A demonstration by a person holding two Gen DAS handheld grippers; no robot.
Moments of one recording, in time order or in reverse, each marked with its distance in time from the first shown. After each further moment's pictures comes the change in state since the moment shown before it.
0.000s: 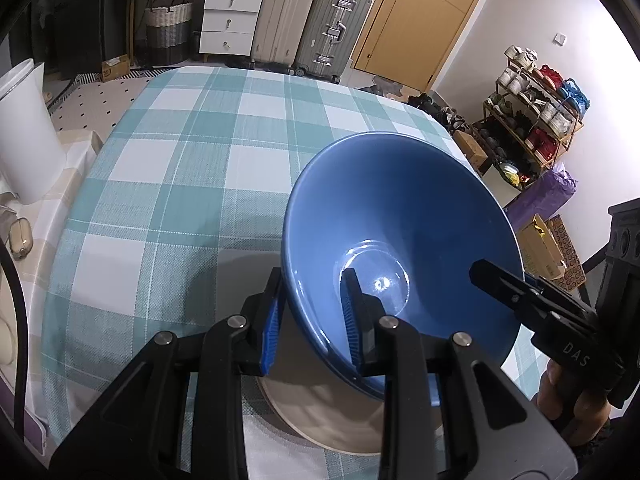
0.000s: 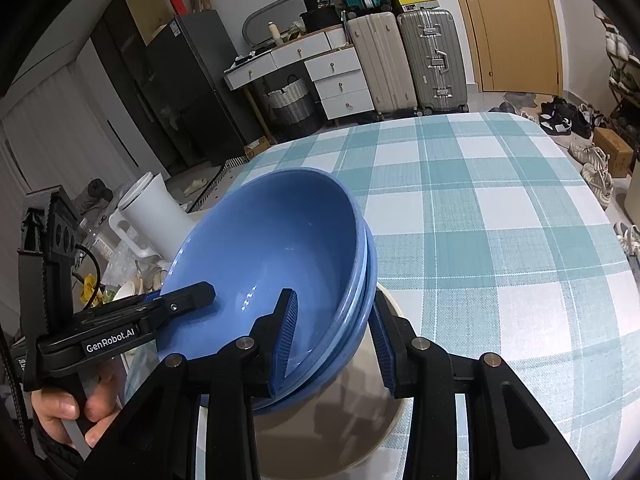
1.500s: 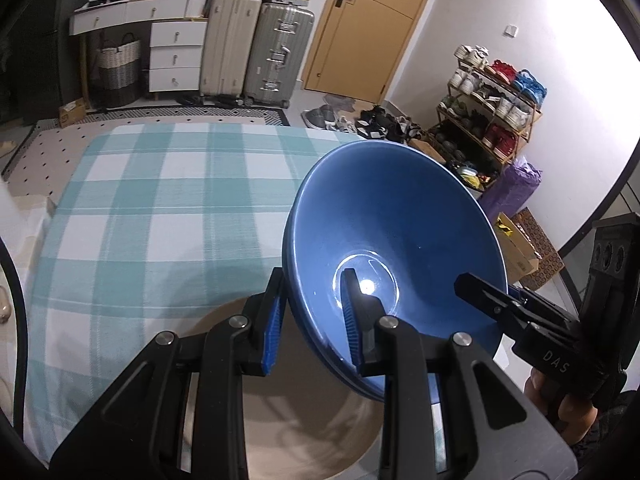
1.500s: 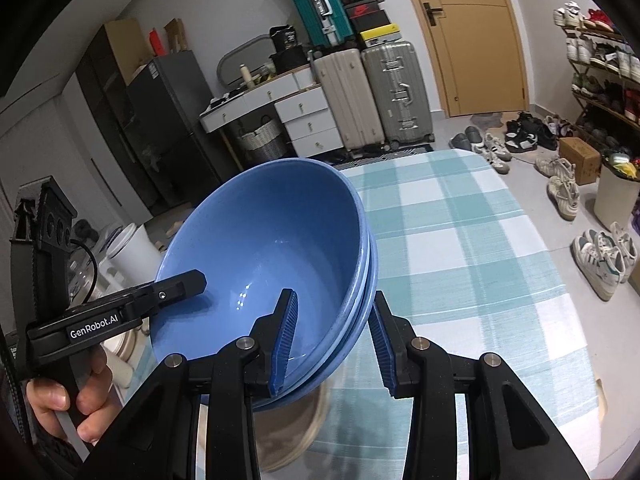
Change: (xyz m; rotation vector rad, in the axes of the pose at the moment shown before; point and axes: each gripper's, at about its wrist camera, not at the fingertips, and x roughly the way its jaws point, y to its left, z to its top) left arm -0.028 -0.088 0.045 0.126 -0.083 -0.117; right arm -0.068 -0.049 0.024 0.061 -0.131 -0.062
